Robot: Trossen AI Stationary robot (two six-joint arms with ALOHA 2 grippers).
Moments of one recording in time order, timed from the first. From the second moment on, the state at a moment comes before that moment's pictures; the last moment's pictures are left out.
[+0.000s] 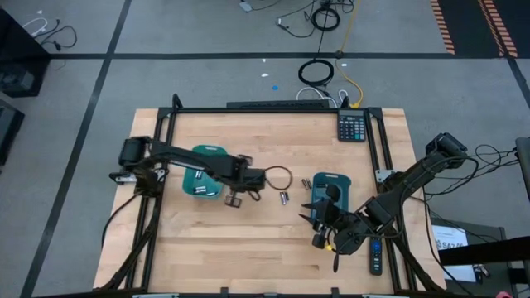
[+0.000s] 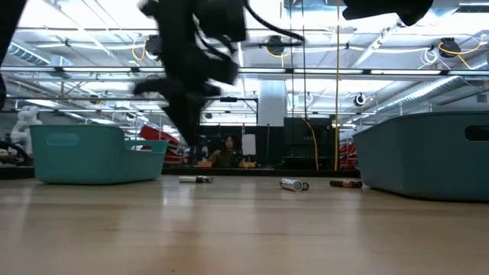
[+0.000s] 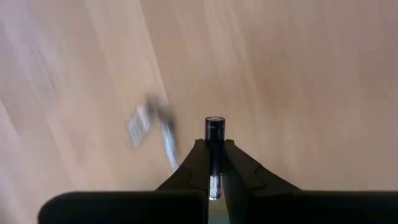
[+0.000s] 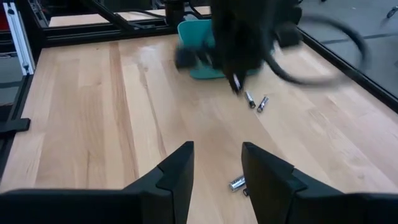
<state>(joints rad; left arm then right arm) -0.05 1.83 1.32 -0.92 -0.18 0.23 0.68 1.42 1.00 -0.37 0.86 0.66</state>
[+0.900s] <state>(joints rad) -0.07 1.50 1.05 -0.90 -0.38 -0.02 0.68 1.45 1.00 -0.37 0.86 0.69</state>
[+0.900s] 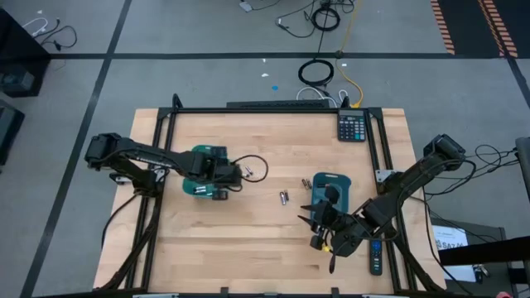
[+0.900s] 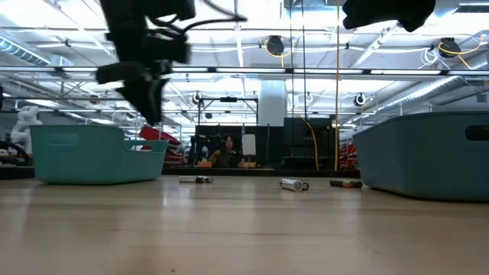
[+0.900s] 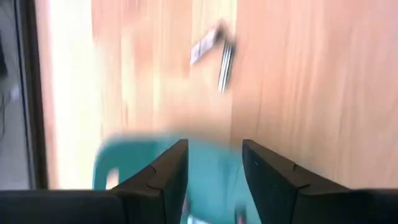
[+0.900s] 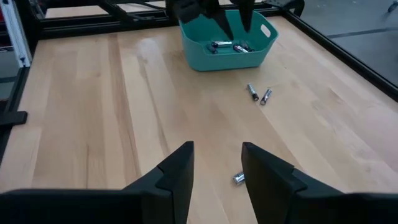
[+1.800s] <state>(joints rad) 0.10 1.82 1.05 -0.58 -0.23 0.14 0.67 1.46 1.00 -0.36 0.84 0.67</state>
